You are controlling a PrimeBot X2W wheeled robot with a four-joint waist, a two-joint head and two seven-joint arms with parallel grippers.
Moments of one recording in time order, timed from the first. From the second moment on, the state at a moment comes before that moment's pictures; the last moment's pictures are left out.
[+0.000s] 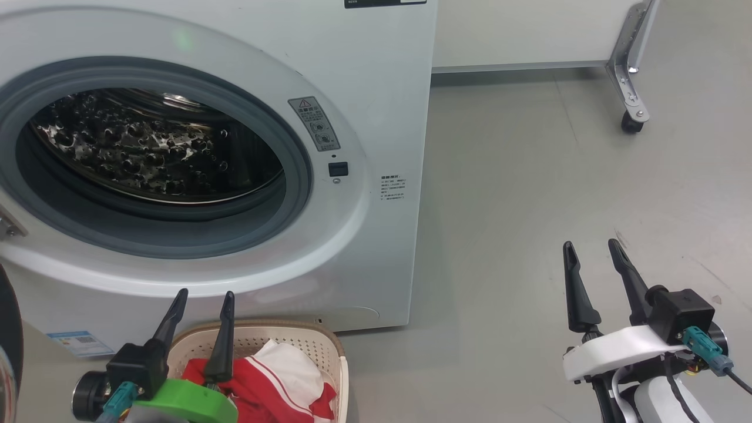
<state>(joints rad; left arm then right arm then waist) -0.02 0.04 -0.10 0.24 -0.28 -0.12 -0.25 -0.01 -0.16 0.25 0.10 0.42 -0.07 -0.22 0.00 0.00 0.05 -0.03</state>
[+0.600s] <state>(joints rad) 0.00 0.04 -0.11 0.19 -0.28 -0.12 -0.25 -0.01 -0.16 0.25 0.09 0.42 -0.07 -0.23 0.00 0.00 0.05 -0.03</state>
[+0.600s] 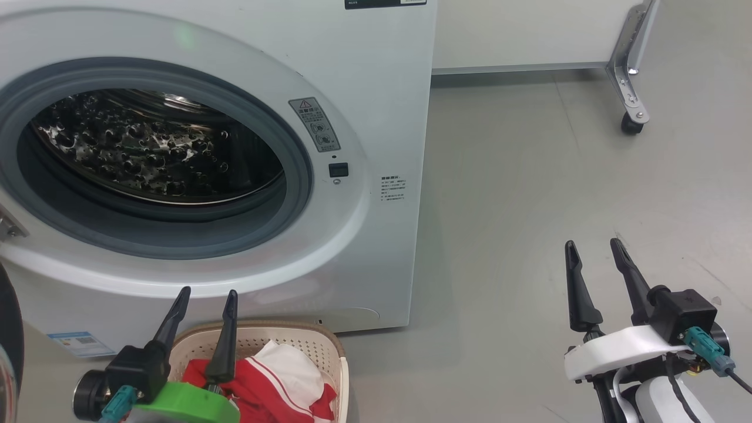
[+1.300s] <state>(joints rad) 0.01 0.04 -0.12 0.18 -0.29 -0.11 -0.25 -0.01 -0.16 0.25 0.09 0.42 -0.08 -0.23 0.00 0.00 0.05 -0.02</state>
